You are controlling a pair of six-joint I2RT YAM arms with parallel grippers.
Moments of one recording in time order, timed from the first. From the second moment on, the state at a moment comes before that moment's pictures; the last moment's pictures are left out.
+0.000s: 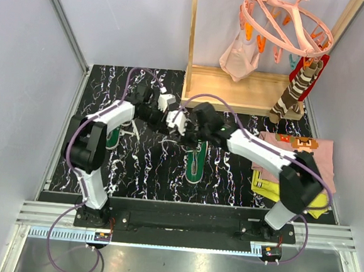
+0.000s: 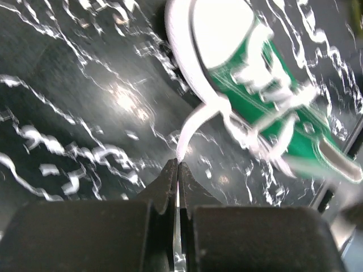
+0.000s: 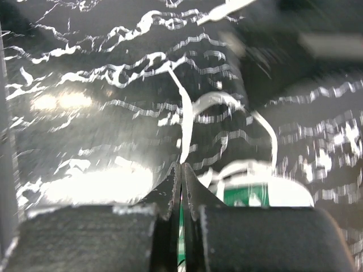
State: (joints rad) left arm -0.29 1.89 1.33 -0.52 0.72 0.21; right arm 0.78 1.69 1.26 -0.29 -0.46 -0.51
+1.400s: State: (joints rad) left arm -0.42 1.50 0.91 -0.64 0.57 0.50; right arm 0.59 1.33 0.95 -0.46 -0.47 -0.08
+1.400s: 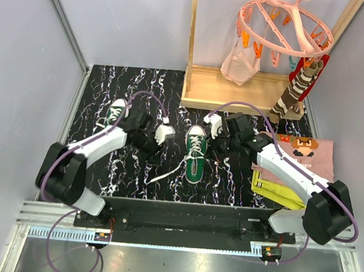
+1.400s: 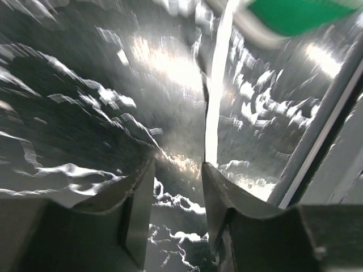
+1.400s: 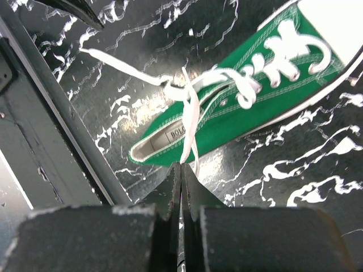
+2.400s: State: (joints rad) left arm -0.54 1.73 1.14 -0.22 0.73 -0.02; right arm 0.59 1.39 0.99 -0.52 -0.43 -0.02
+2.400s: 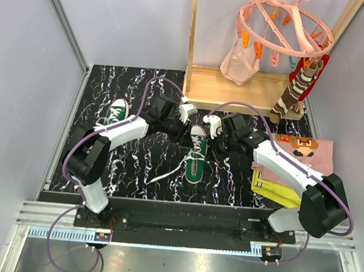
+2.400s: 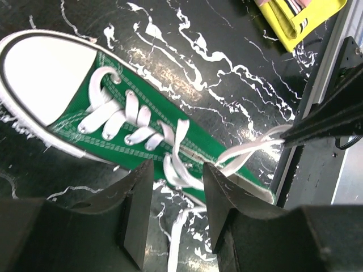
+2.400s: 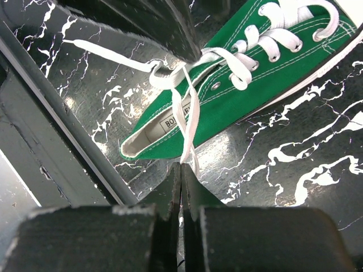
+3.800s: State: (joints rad) left arm -0.56 1.81 1.20 -0.25 0.75 -0.03; right arm 0.59 1.46 1.03 -0.52 -0.40 -0.02
